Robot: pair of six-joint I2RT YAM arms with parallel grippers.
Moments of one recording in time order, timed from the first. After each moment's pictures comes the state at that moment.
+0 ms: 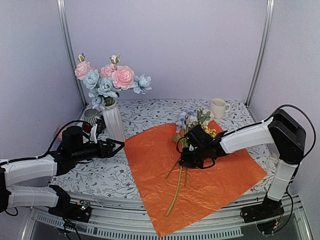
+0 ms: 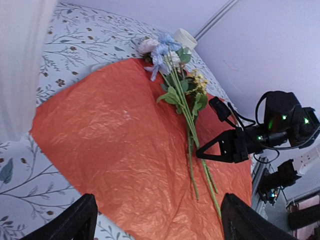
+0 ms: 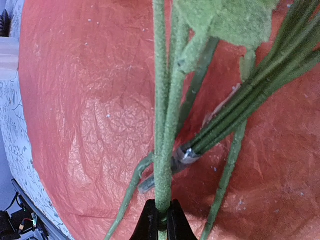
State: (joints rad) left arm -0.47 1.01 0.34 0.30 0.38 -0.55; right arm 0.87 1.83 1.00 -0.17 -0.09 0.98
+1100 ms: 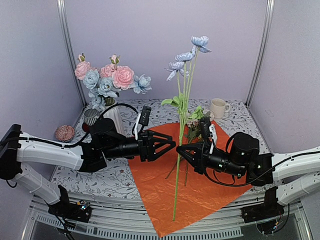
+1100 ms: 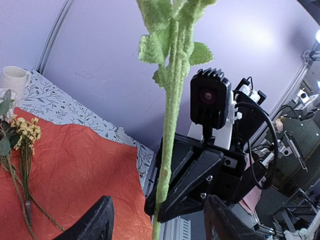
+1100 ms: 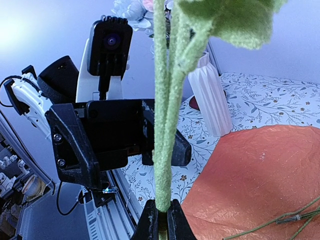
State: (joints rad) left arm -1.06 1.40 0.72 0.75 0.33 -0.59; right arm 1.22 1.13 0.59 0.48 0.14 0.45
